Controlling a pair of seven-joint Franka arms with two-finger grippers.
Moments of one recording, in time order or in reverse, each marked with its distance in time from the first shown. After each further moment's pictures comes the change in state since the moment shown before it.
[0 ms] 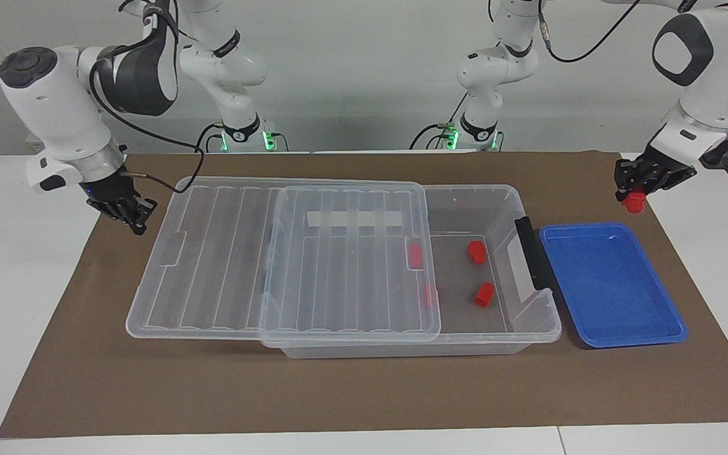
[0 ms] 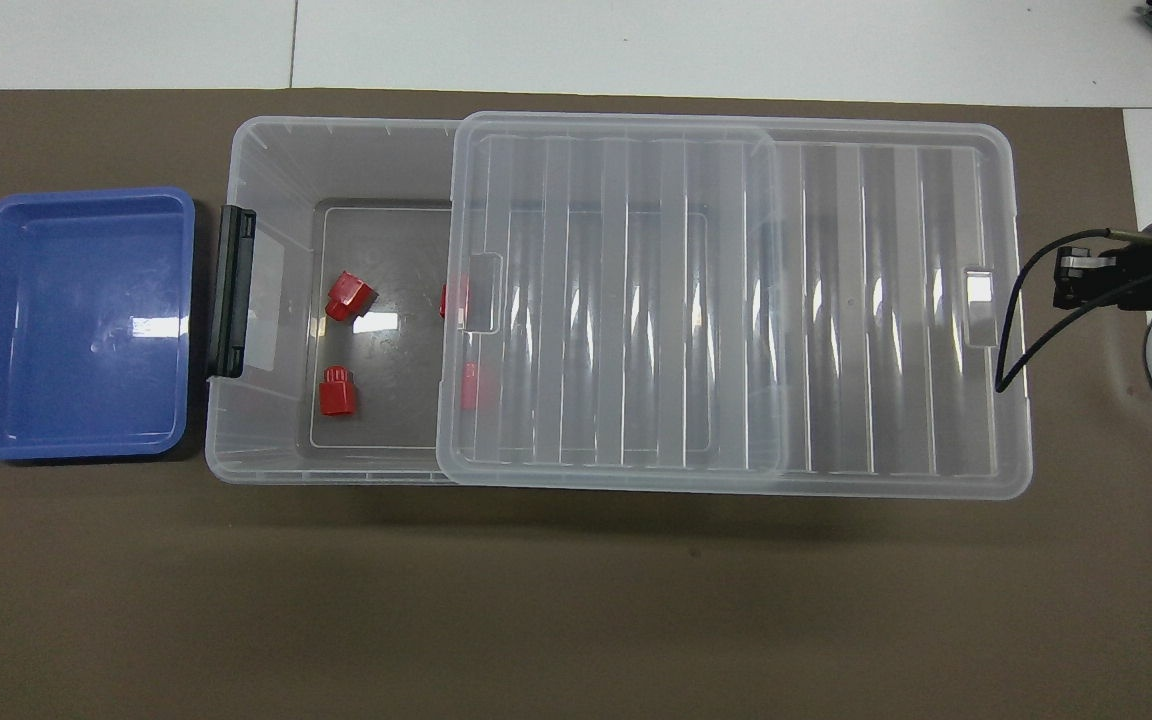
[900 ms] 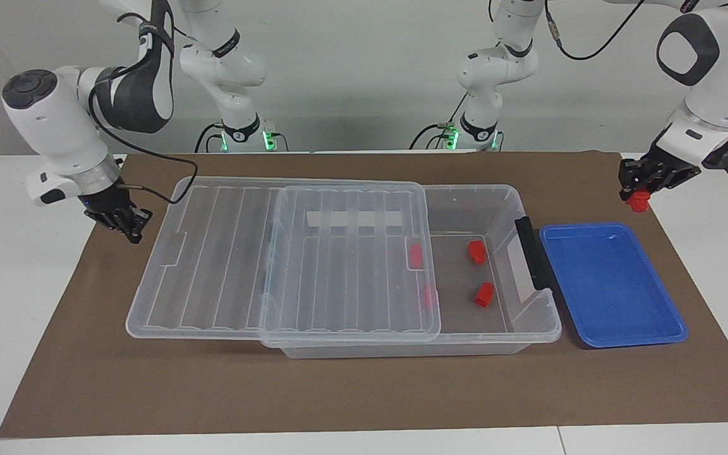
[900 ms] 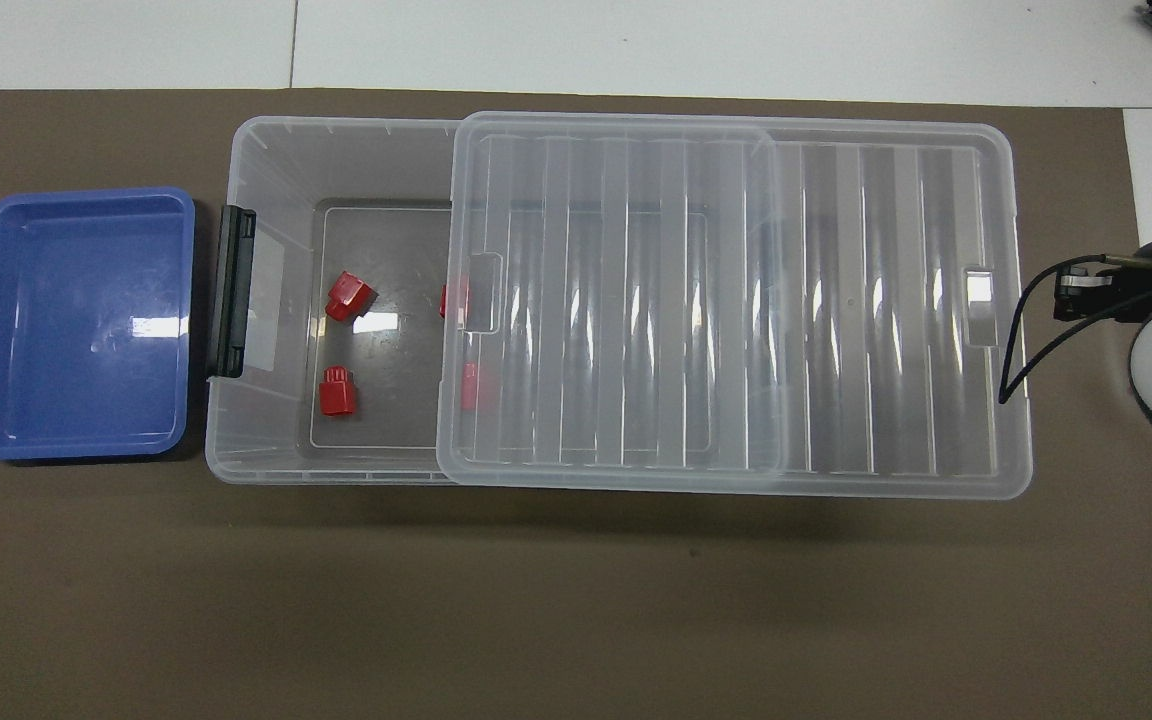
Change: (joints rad) left arm 0.007 0.000 0.011 0.000 0.000 -0.001 0.001; right arm -0.045 0.001 -0.005 -0.110 0.000 0.122 -0.074
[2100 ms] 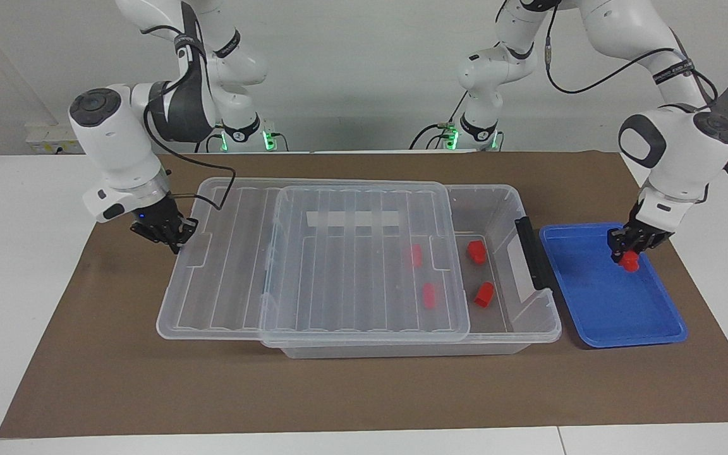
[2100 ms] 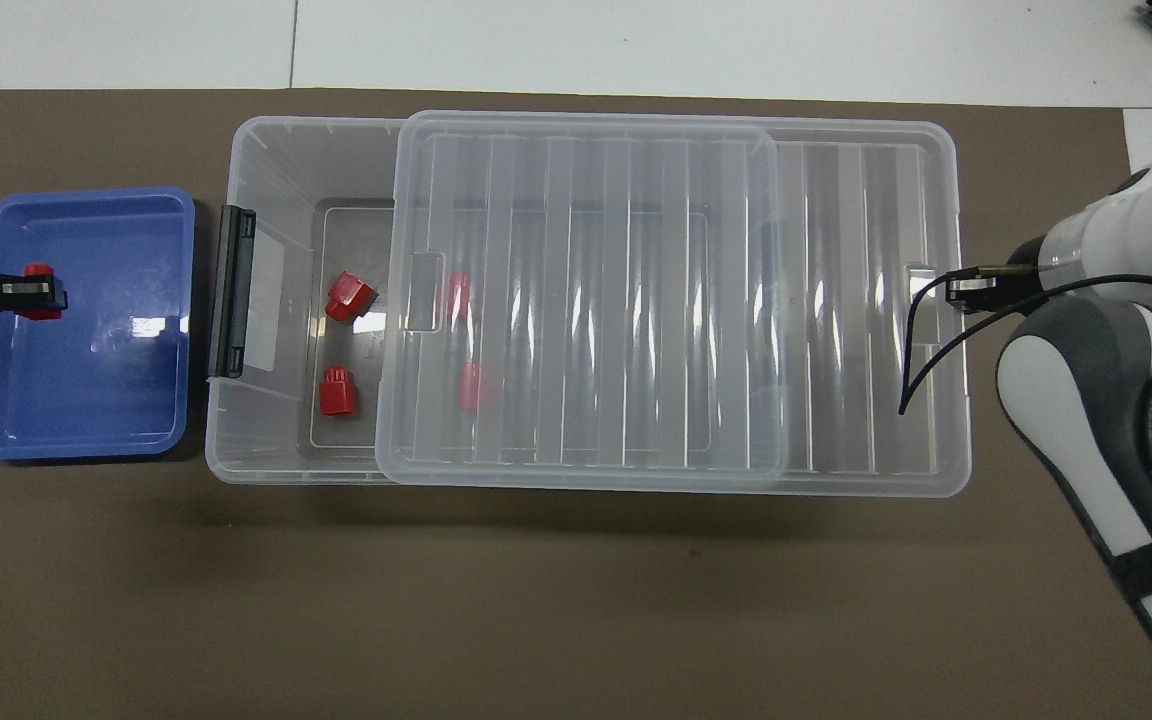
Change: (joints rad) left arm 0.067 0.093 -0.005 -0.403 0.000 0.697 -0.102; right arm 0.150 0.022 0.012 -0.026 0.001 0.058 0.000
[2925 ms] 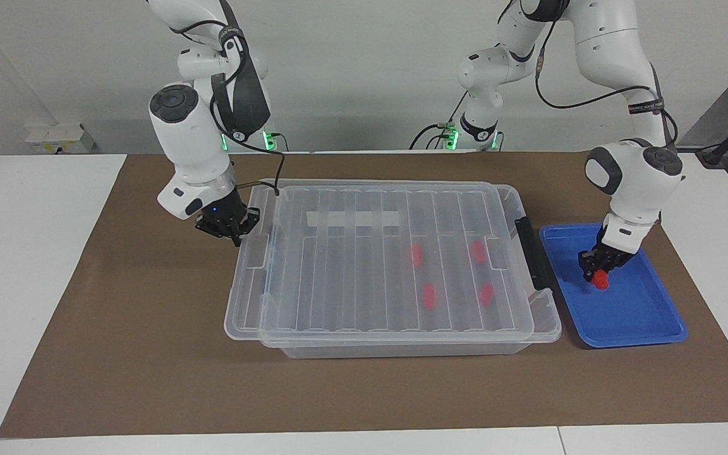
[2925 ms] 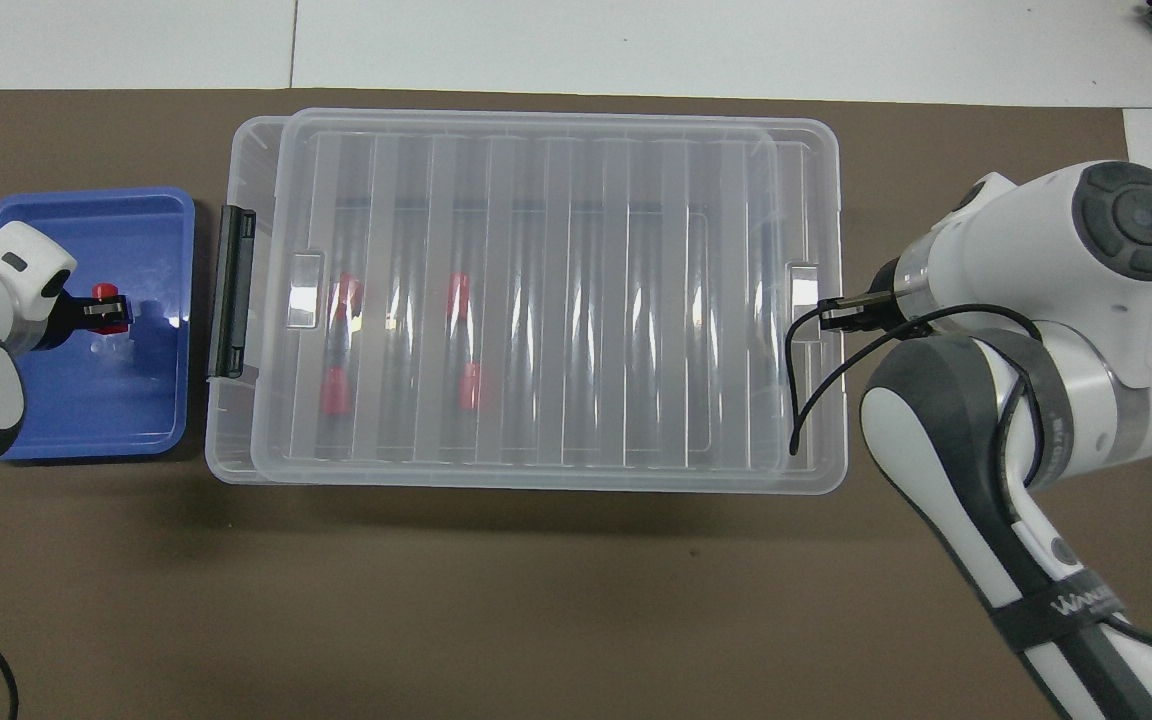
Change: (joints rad) left arm -0.016 0.076 -0.002 -0.120 0.000 0.238 -0.078; right arm 0.179 0.000 0.005 -0.004 0.043 -0.013 0.010
